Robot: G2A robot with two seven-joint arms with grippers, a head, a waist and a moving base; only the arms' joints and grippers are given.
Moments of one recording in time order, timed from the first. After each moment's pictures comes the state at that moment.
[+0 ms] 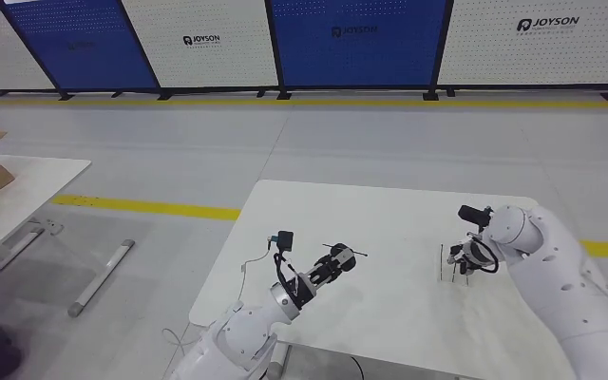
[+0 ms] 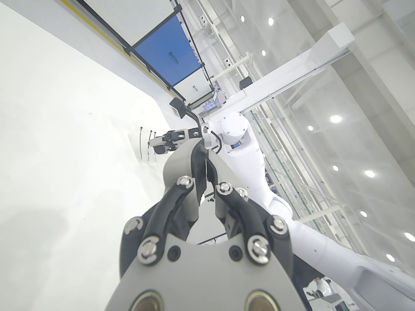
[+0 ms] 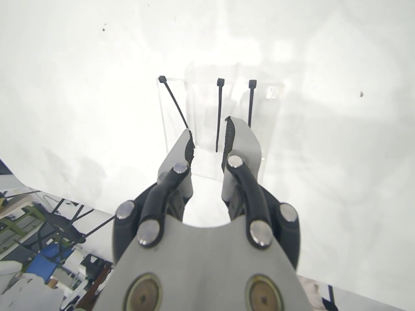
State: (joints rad) left arm 1.62 -1.17 -1.19 -1.86 0.01 -0.25 -0.23; right arm -0.64 -1.19 0.91 -0.93 -0.63 0.34 1.32
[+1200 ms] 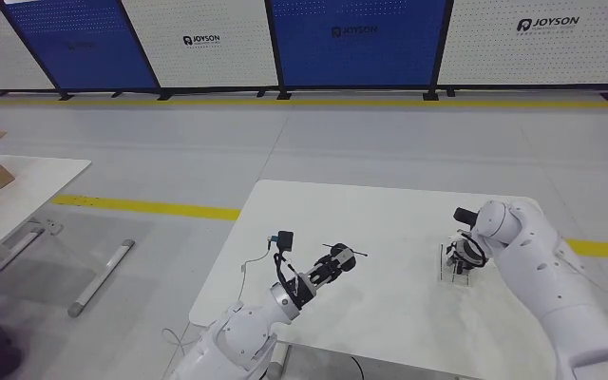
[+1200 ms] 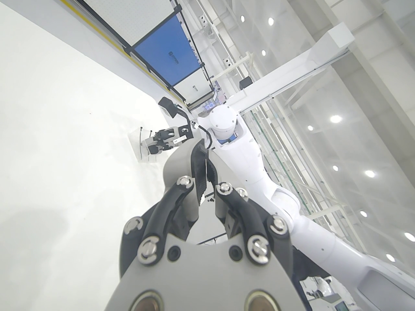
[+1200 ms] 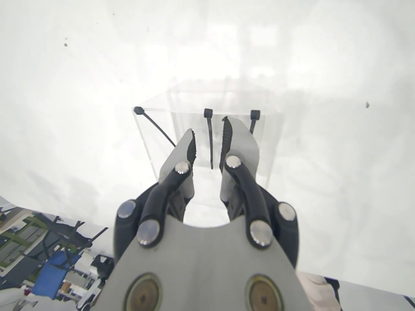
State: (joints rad) left arm 1.62 -1.17 -1.19 -1.86 0.01 -0.25 -0.23; right arm -0.52 -1.30 0.81 -0.64 -0.63 0.33 1.28
